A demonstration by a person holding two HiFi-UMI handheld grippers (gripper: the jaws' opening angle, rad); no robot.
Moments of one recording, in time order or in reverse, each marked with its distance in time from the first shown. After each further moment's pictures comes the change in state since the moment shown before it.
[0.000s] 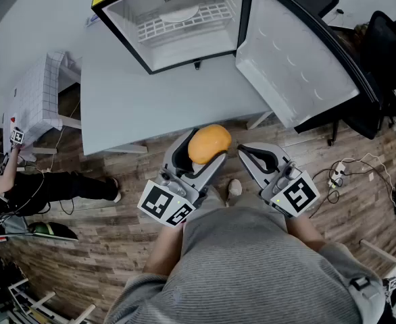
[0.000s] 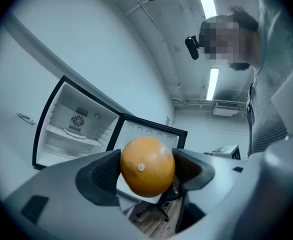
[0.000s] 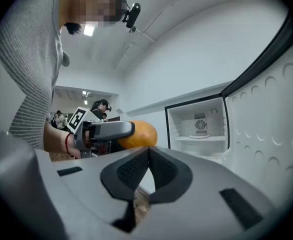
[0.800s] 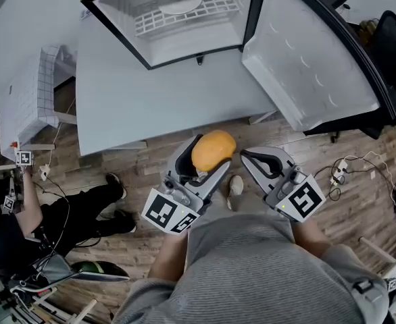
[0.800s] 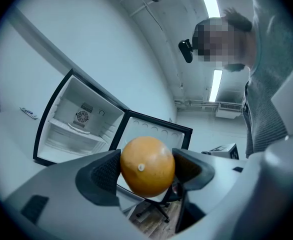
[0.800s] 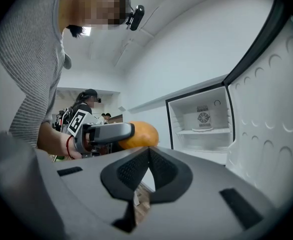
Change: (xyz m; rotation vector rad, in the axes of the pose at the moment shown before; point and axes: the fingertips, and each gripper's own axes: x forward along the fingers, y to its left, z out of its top) left arm 0.004 0.022 -0.023 -0.028 -0.017 0.015; right arm 0.018 -0.012 -0.023 0.032 0.042 0.039
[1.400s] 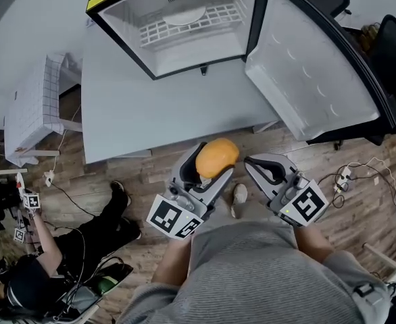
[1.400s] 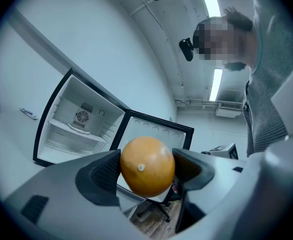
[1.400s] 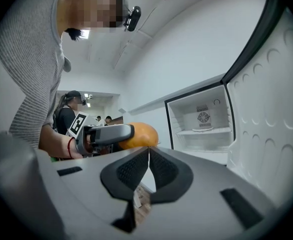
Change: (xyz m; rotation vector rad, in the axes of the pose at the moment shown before) left arm 0.006 0.006 0.000 -0.001 0.014 0.006; right arm 0.001 -0.008 0.000 0.025 -0.007 0.015
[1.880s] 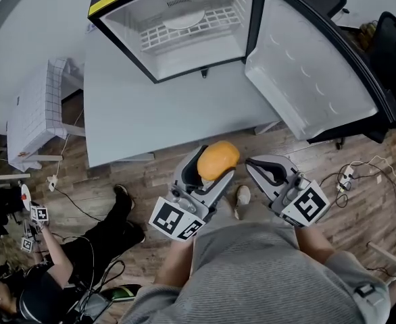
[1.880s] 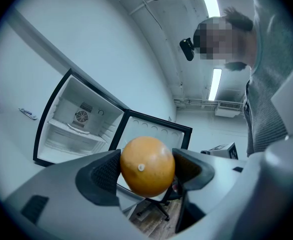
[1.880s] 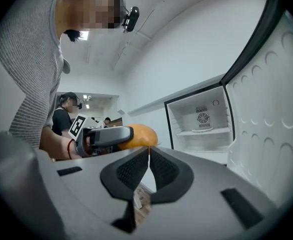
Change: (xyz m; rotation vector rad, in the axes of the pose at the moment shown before) left arm -0.005 -0.003 0.001 0.006 0.005 -0.011; right arm -0.002 0.005 0.005 0.008 -0.024 -0.009
